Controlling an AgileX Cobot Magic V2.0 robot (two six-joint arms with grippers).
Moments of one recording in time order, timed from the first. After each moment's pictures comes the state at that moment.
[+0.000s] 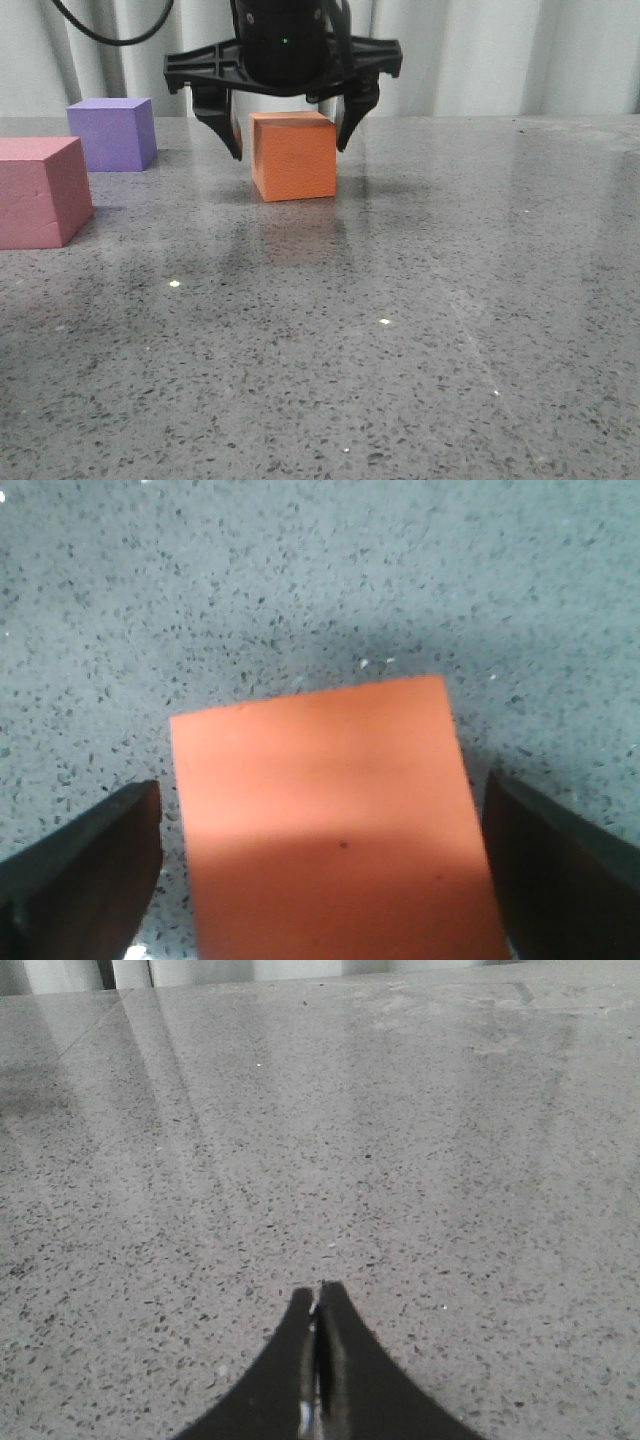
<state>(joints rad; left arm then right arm) -0.78 2.01 -1.76 0.55 0.97 -1.15 0.00 -0.01 0.03 0.02 0.25 0.07</state>
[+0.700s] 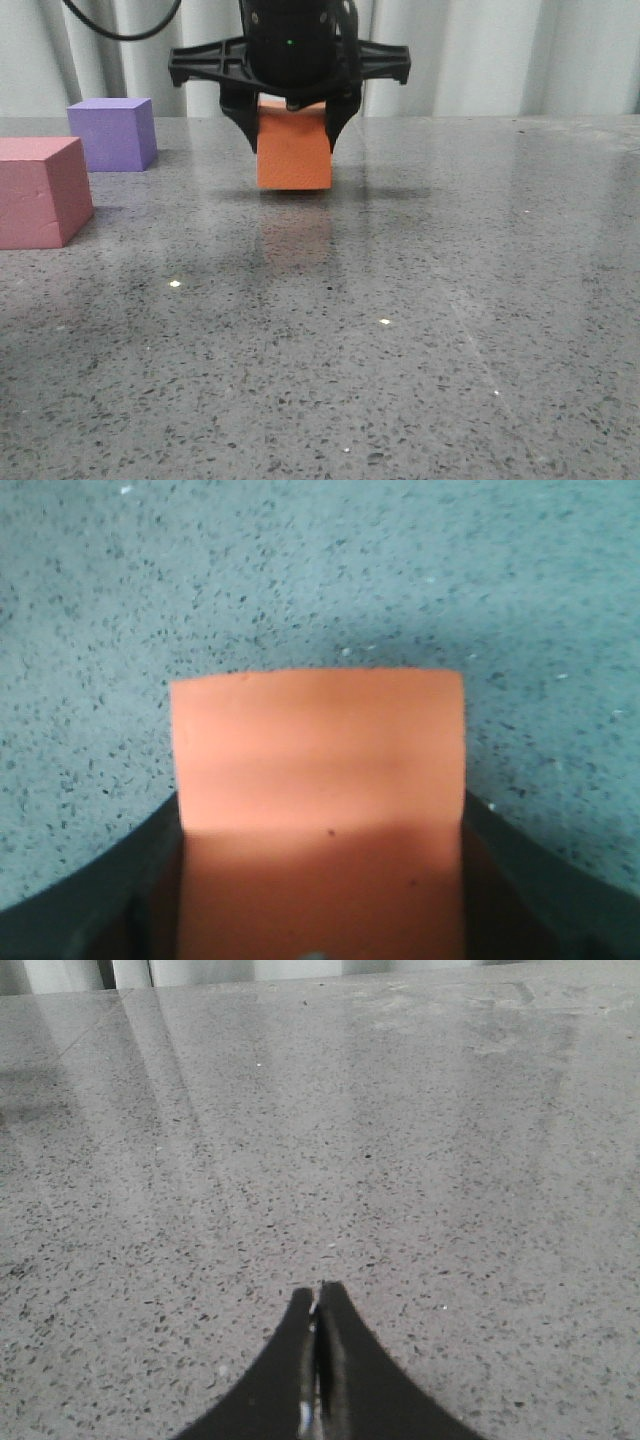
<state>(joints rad) -0.80 1.99 -1.76 0.58 0.98 -1.08 0.00 -0.01 0.03 0.02 0.25 0.07</state>
